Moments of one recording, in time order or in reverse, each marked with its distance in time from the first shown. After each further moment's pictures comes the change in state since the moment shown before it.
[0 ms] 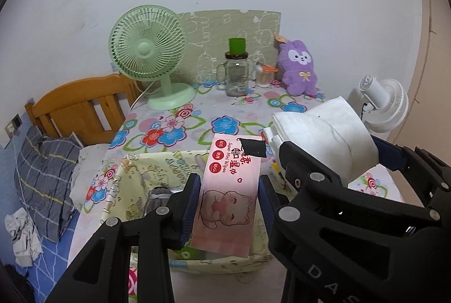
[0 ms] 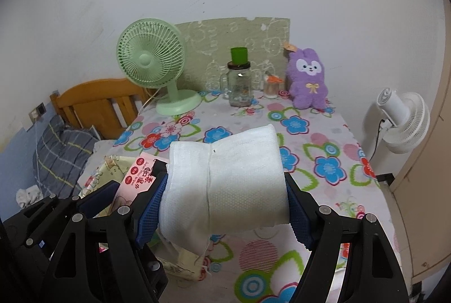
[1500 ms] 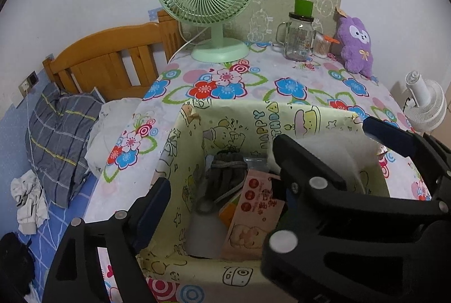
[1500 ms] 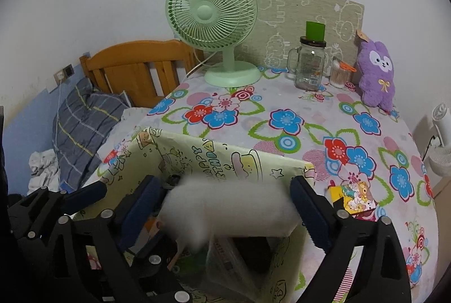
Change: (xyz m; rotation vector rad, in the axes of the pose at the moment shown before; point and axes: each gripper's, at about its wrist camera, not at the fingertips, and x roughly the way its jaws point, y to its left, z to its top) left arm 0.060 0.086 -0.030 -0.119 0.166 0.108; right arm 0.091 0.082 -0.012 -0.150 0.099 0.170
